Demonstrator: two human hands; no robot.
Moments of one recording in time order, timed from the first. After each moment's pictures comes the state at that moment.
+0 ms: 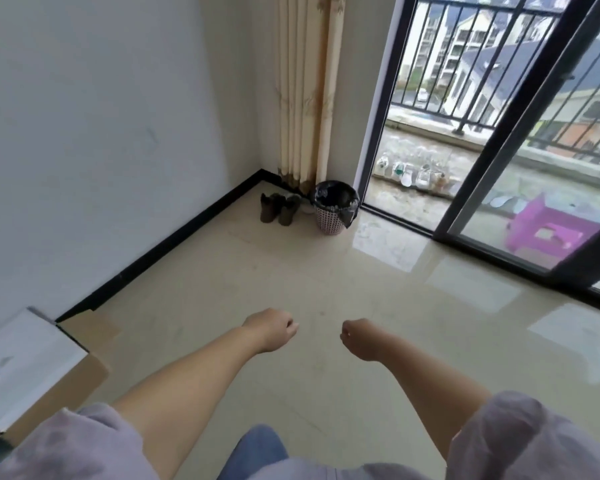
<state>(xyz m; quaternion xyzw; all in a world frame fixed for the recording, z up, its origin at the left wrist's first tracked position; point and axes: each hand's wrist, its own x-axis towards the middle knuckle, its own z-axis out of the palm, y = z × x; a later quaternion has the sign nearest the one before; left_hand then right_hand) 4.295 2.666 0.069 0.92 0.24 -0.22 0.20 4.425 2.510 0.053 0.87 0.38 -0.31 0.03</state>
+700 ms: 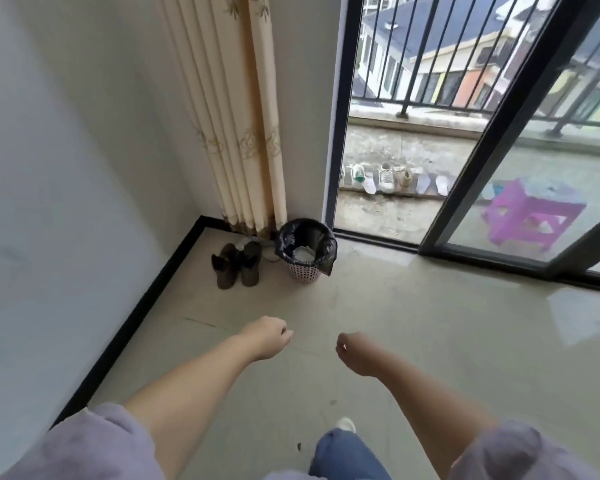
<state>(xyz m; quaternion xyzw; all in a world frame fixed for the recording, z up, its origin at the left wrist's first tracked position) 4.672 2.999 0.041 0.93 0.14 -0.28 0.18 4.738 2.807 0.021 0.90 0.28 -0.34 -0.04</state>
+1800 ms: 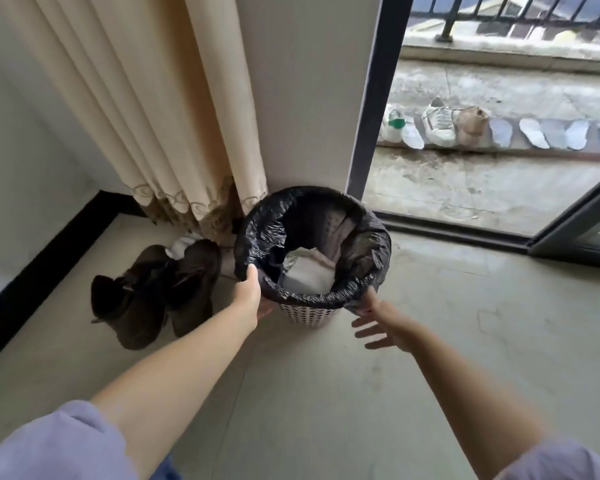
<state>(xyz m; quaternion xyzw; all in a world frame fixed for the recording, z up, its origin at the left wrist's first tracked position) 5.155 3.232 -0.529 0.52 0.53 -0.01 0.66 5.214 2.997 -0.527 0.76 -0.08 -0.46 -0.46</state>
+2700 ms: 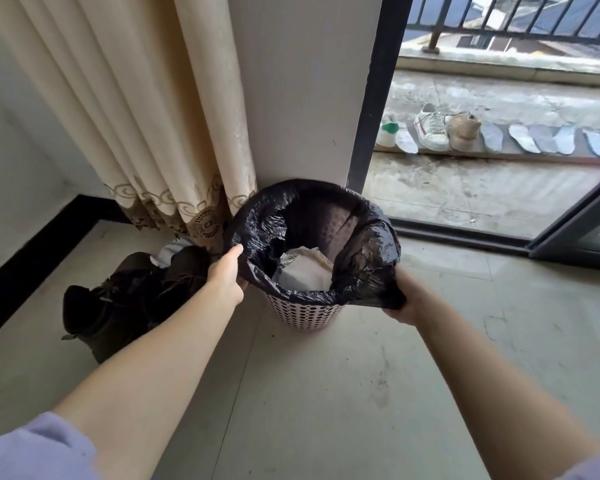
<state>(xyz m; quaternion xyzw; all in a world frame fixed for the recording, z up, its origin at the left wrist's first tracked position) 5.195 3.274 -0.533 0.41 0.51 0.09 0.75 5.266 3.013 -0.525 0.59 -0.28 -0.32 -0.69</state>
